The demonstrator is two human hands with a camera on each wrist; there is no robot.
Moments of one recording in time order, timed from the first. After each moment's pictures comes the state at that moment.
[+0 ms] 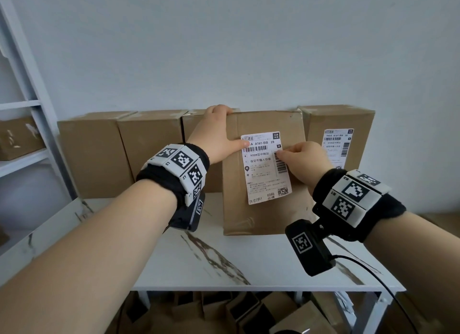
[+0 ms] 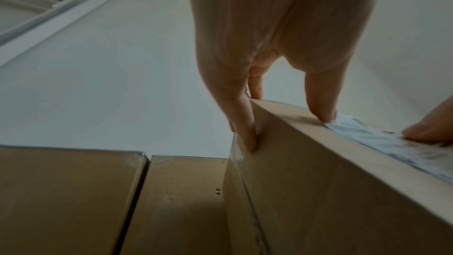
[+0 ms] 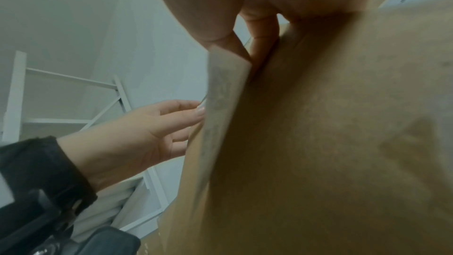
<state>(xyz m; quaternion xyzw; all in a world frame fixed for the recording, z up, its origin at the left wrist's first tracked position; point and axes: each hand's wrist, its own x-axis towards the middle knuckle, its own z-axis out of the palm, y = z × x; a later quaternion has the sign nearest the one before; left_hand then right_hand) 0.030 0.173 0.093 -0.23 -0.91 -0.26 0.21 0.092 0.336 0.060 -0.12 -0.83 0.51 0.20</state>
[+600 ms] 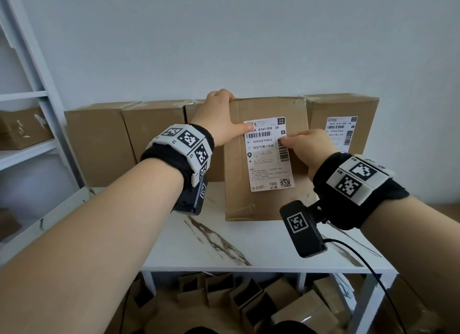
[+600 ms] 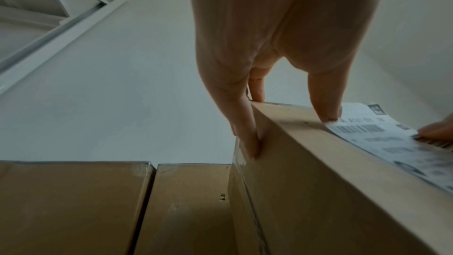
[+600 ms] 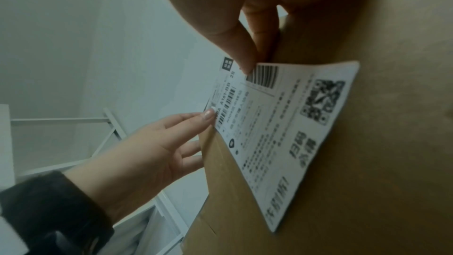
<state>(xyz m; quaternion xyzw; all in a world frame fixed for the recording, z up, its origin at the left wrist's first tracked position) 0.037 0.176 0.097 -0.20 -0.92 -0.24 0.22 0.101 0.333 0.061 -0.14 -0.76 0.62 0.17</state>
